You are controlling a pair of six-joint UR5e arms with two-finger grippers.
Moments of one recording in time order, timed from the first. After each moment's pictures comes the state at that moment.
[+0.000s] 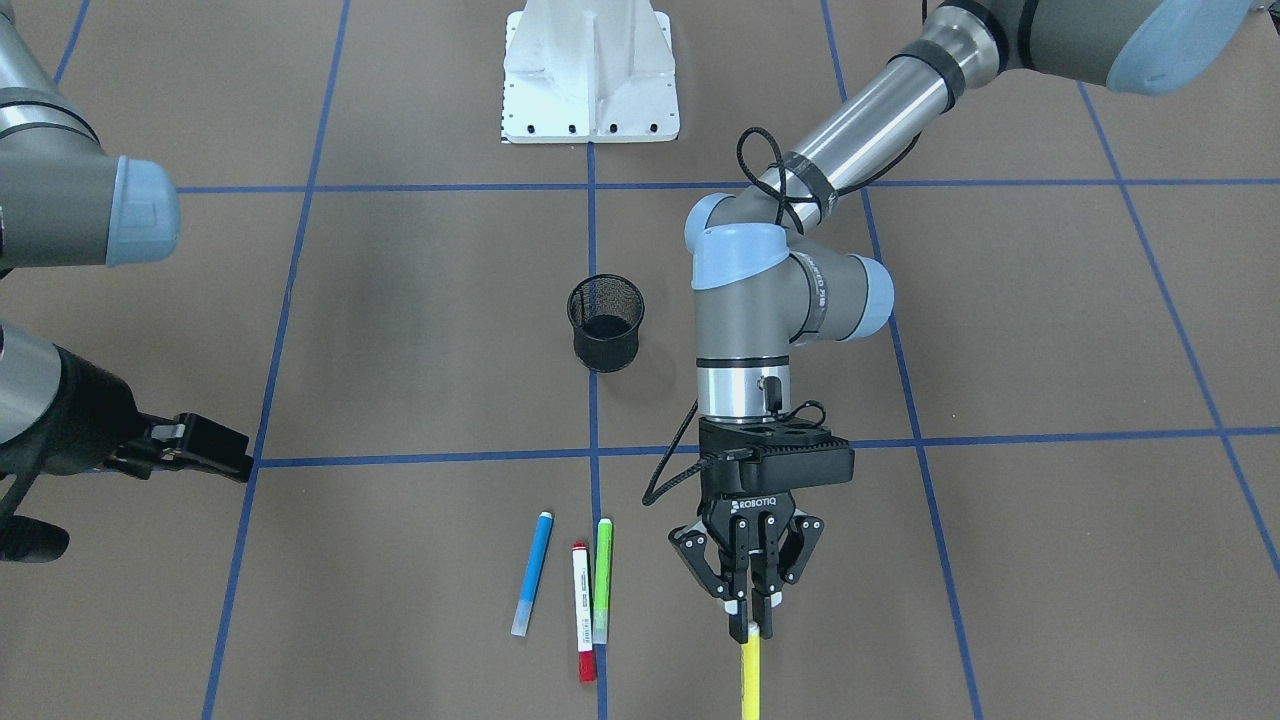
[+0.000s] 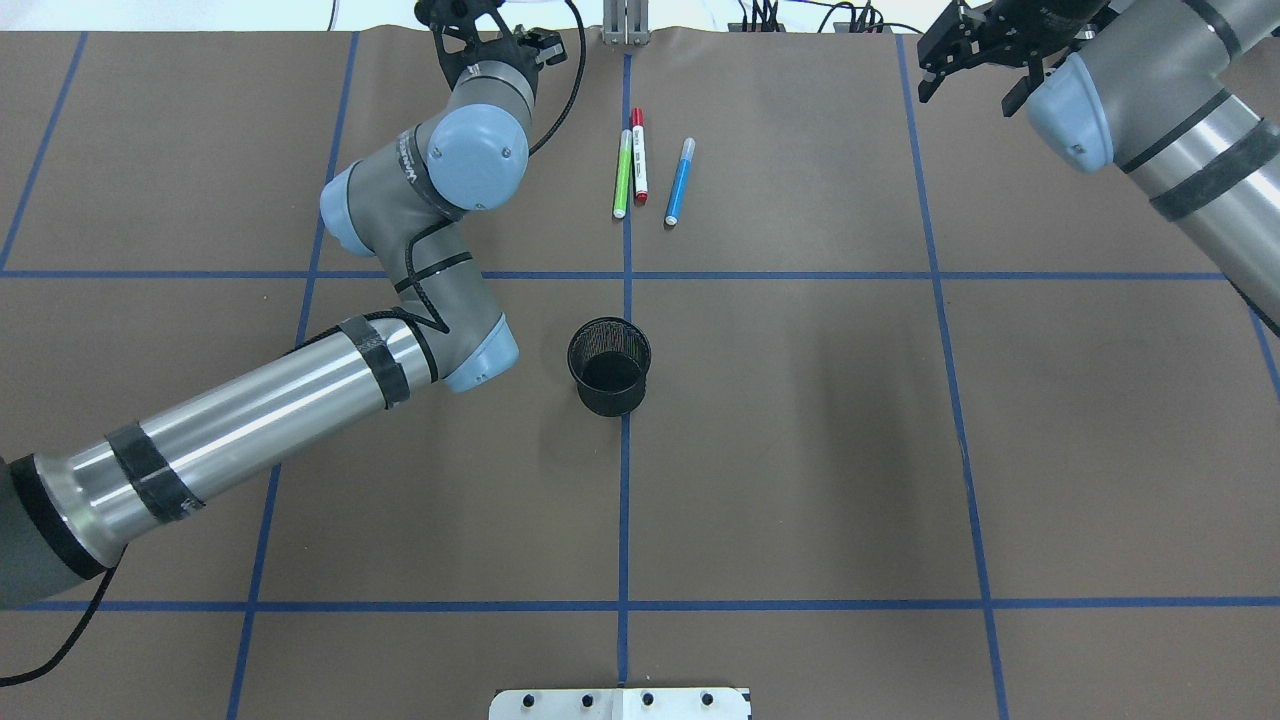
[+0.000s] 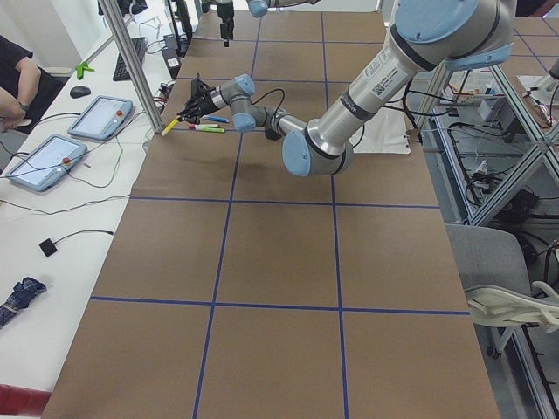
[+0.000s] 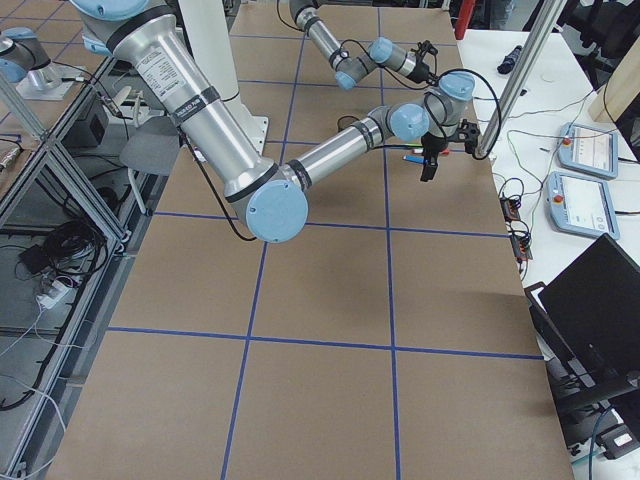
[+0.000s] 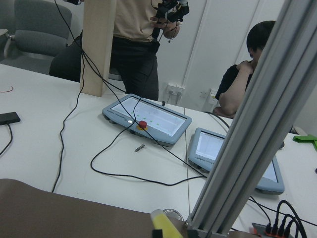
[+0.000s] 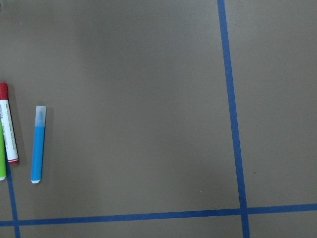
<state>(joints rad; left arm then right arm) -0.68 -2.52 -0.96 -2.39 -1.03 -1.34 1.16 -0.92 1.46 -1.65 2.36 0.66</state>
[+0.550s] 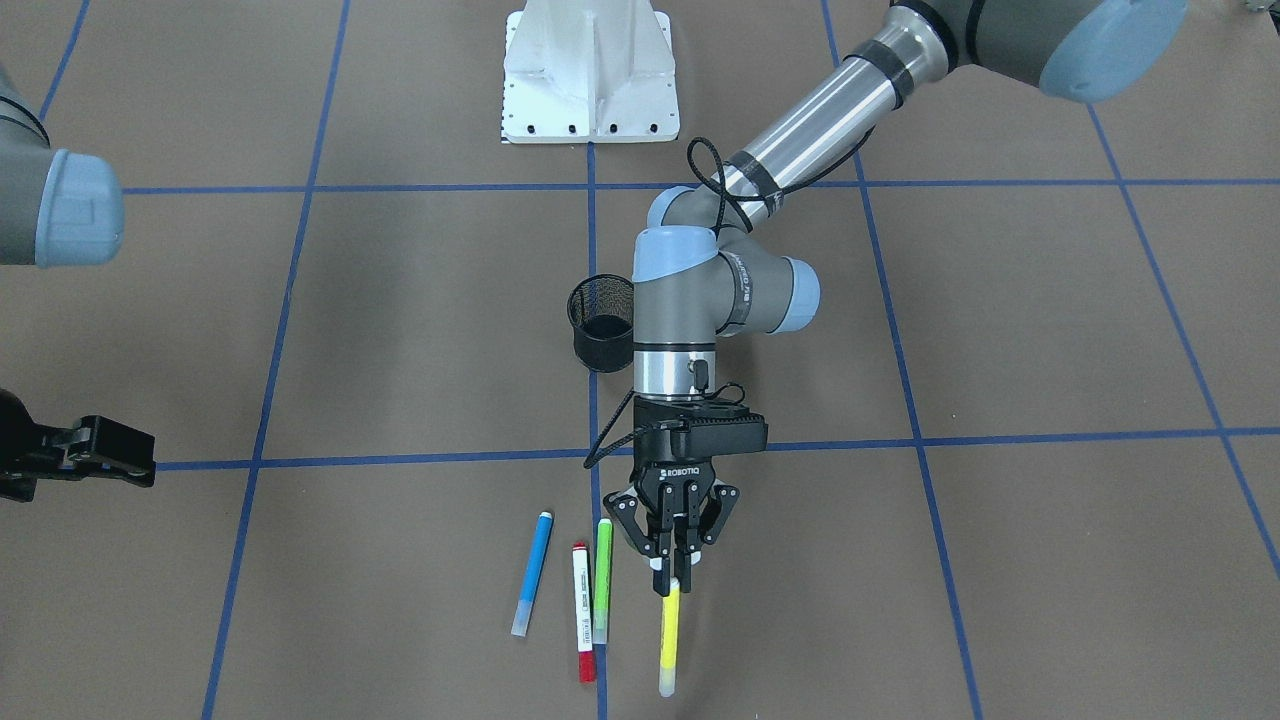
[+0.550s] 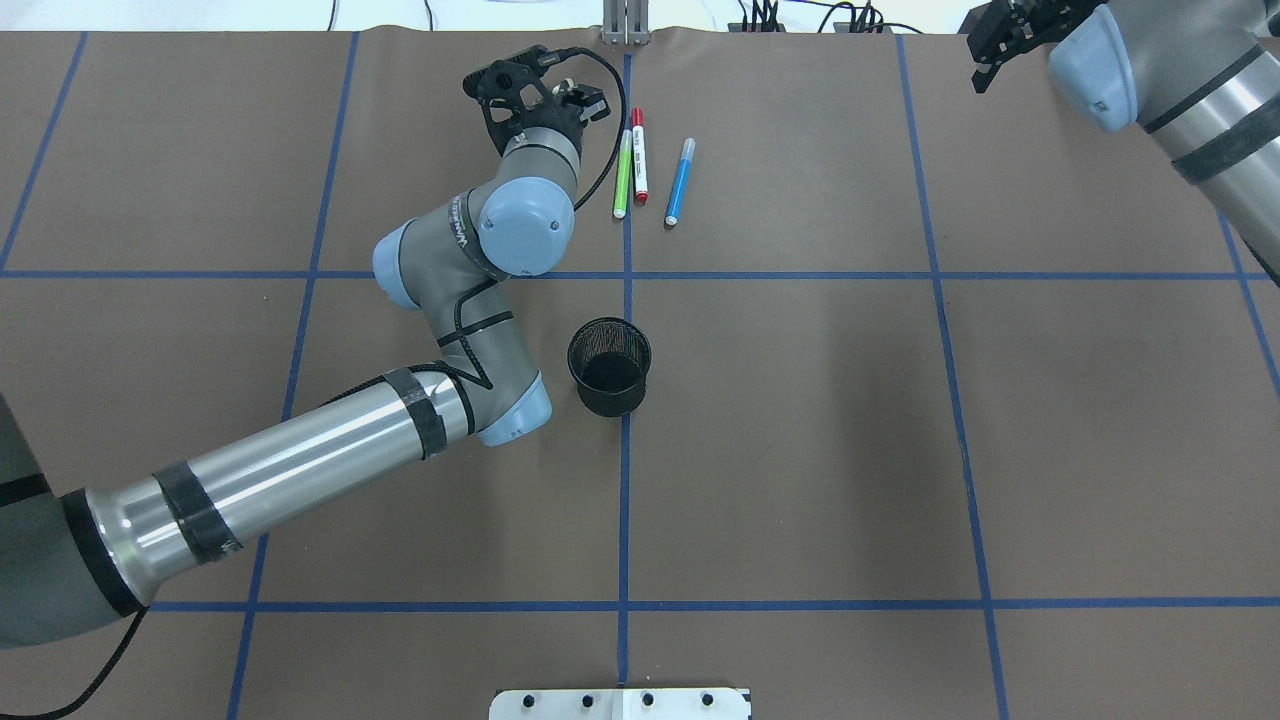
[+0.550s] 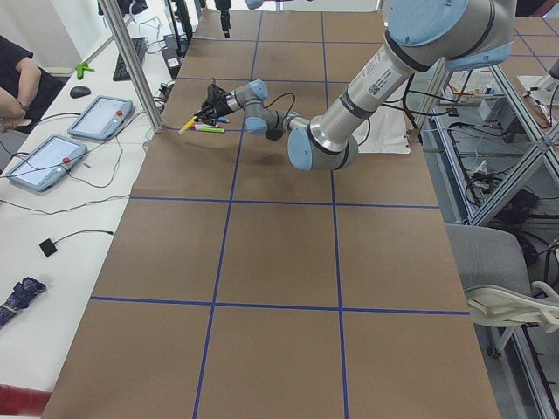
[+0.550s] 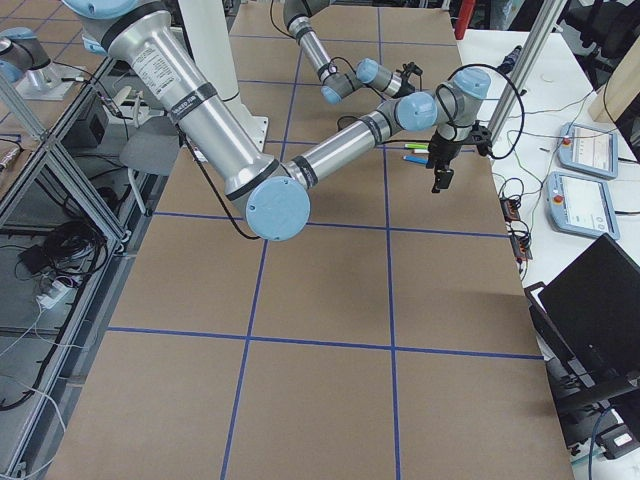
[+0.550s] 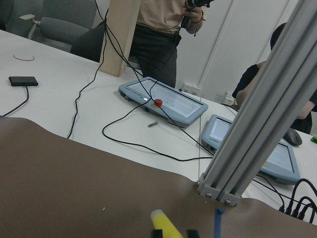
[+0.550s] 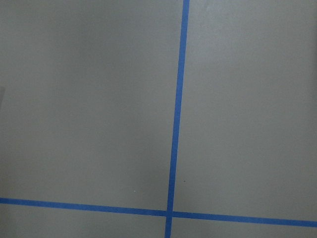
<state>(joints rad) -0.60 -2.57 -0.86 -2.51 -0.99 -1.44 1.20 -0.89 1.45 -1.82 2.29 0.39</state>
